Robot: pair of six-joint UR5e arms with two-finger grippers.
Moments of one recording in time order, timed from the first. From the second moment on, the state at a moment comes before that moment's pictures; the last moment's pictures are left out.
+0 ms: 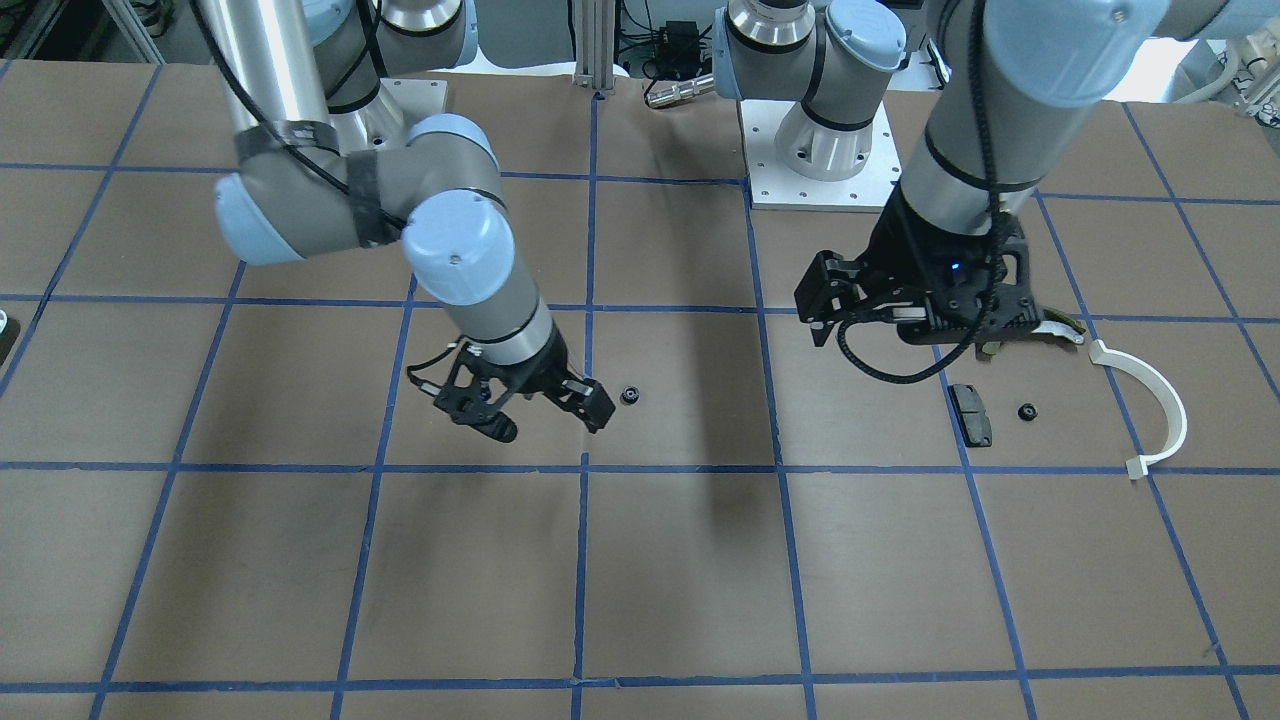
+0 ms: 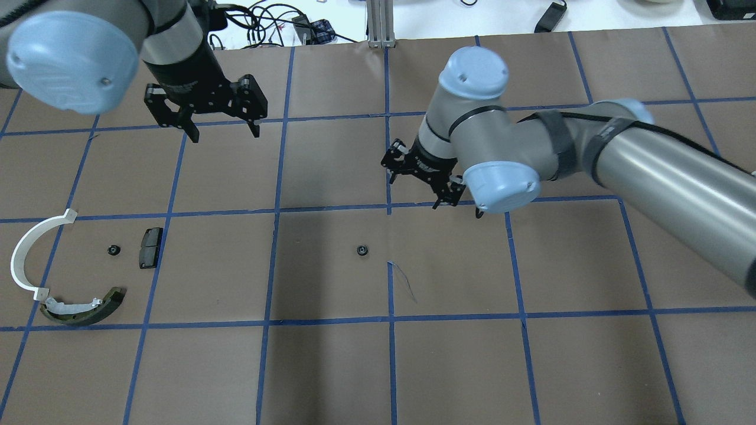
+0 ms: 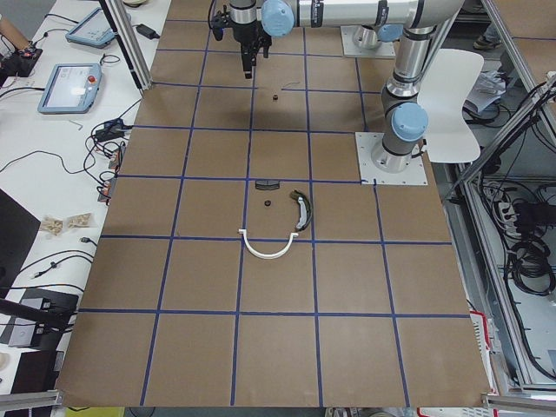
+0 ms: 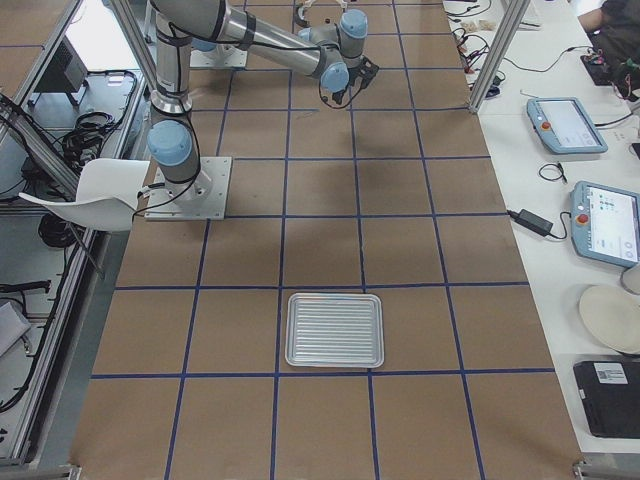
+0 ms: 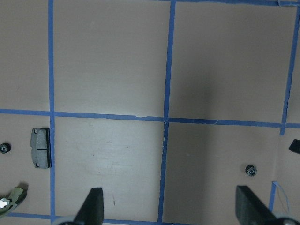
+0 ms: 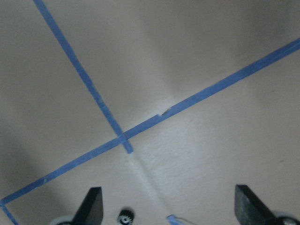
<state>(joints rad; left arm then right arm) -1.63 -1.73 -1.55 -1.47 1.59 -0.11 1.74 -1.29 1.79 -2.10 -1.36 0.68</state>
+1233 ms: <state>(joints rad) -1.92 -2.00 -1.85 -0.95 1.53 -0.40 1.30 -1.76 1.78 -1.51 -1.58 -0.05</state>
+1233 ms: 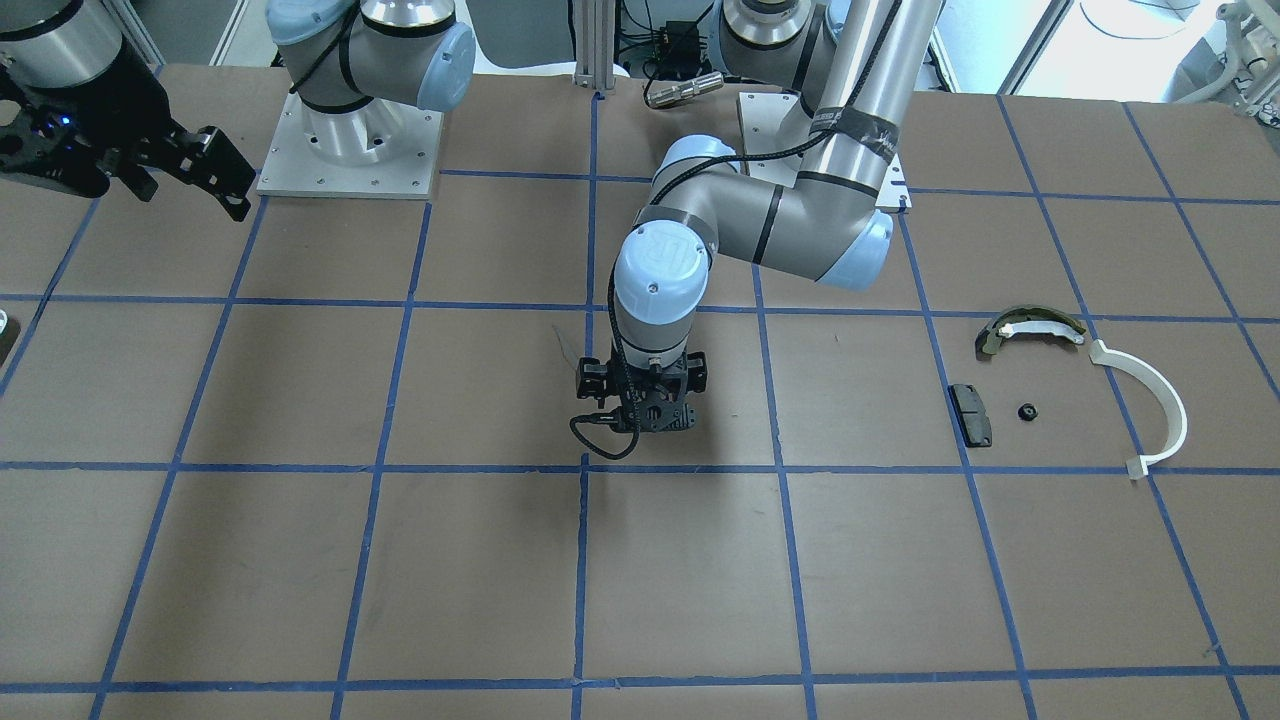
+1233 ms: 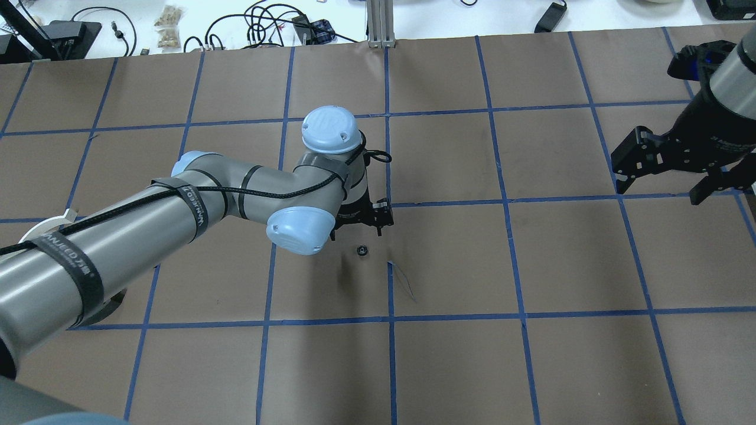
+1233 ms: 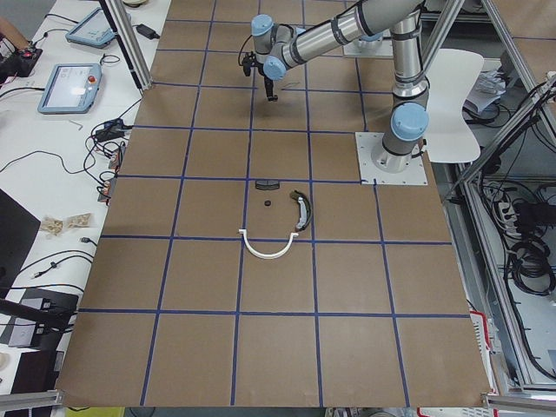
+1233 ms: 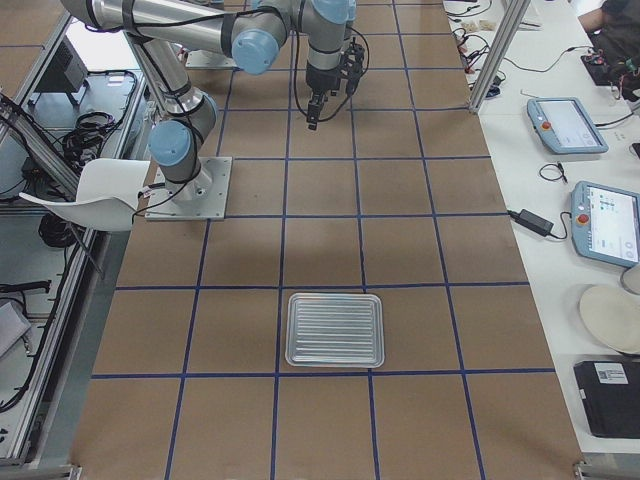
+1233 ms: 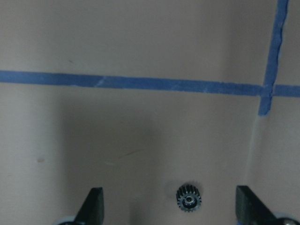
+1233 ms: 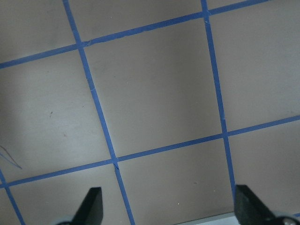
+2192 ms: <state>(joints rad) -1.95 -2.00 -1.96 -0.76 1.56 -0.39 1.55 -1.63 1.64 -1.53 -1.55 0.14</state>
